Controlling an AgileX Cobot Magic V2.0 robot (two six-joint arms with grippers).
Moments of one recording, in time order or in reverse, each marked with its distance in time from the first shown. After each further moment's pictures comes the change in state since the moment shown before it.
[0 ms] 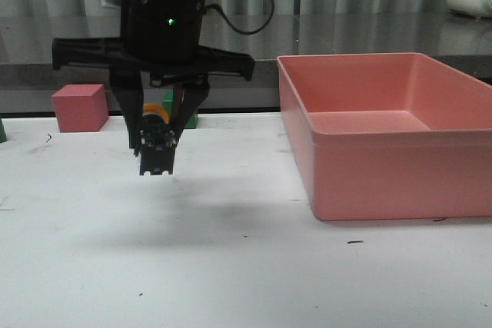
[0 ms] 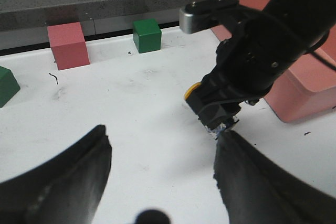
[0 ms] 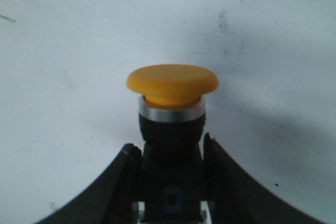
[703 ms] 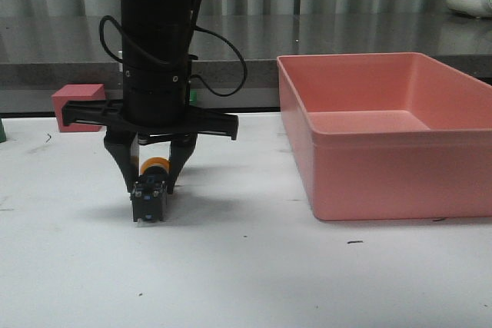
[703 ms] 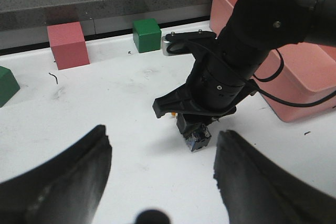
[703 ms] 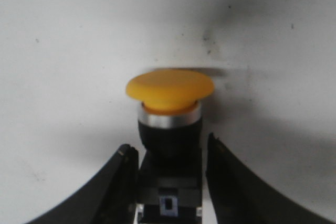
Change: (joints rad) left arm 0.000 0.000 0.000 0.000 0.002 0.000; right arm 0.000 0.204 -0.165 -0.020 0.016 0.243
